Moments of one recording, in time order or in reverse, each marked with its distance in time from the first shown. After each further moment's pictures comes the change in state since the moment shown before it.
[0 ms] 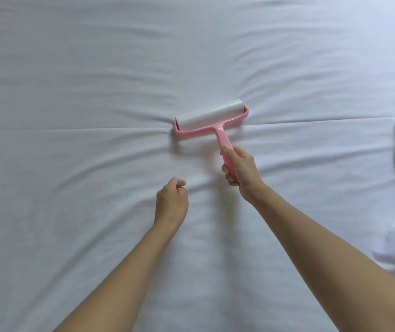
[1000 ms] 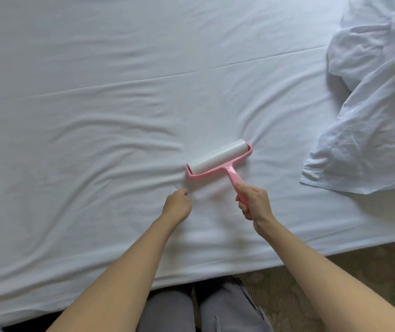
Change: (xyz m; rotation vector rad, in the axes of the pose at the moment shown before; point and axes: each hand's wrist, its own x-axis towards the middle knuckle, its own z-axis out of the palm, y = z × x) left_hand -0.163 -0.062 0.036 0.468 -0.436 -0.089; right_hand -0.221 0.140 -0.088 0.093 0.238 0.222
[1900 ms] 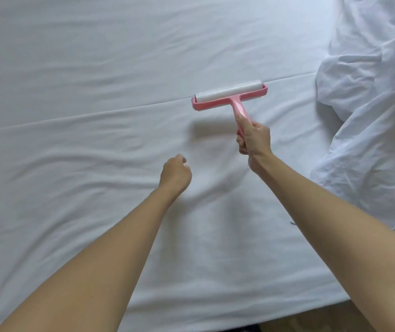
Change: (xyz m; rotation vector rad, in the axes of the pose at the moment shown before) left_hand 0.077 0.128 -0.052 -0.064 0.219 0.167; right_hand 0.120 -0.173 -0.004 0.210 0.073 -0.290
